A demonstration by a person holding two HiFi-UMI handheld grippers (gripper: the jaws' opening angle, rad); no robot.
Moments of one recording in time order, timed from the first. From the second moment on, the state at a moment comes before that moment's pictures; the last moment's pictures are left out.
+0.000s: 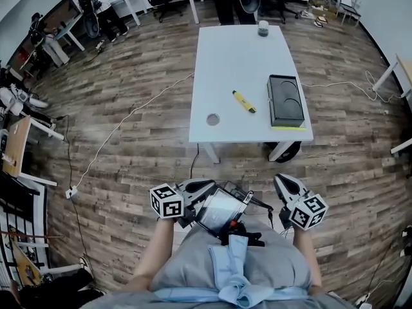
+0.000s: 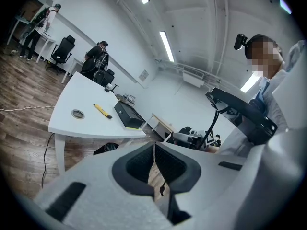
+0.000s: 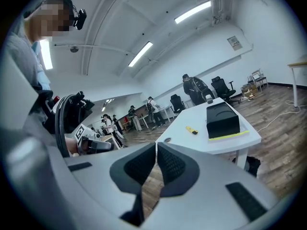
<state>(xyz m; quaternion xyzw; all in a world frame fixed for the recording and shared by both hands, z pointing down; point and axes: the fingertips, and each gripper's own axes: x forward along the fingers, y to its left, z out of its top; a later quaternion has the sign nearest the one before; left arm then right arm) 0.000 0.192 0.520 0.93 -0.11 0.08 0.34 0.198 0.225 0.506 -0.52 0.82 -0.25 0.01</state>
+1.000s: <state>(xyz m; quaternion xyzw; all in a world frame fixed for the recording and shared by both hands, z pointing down) 0.003 0.084 0.506 0.93 -0.12 0.04 0.35 0.197 0.131 0.518 -0.52 0.81 -0.27 0.00</state>
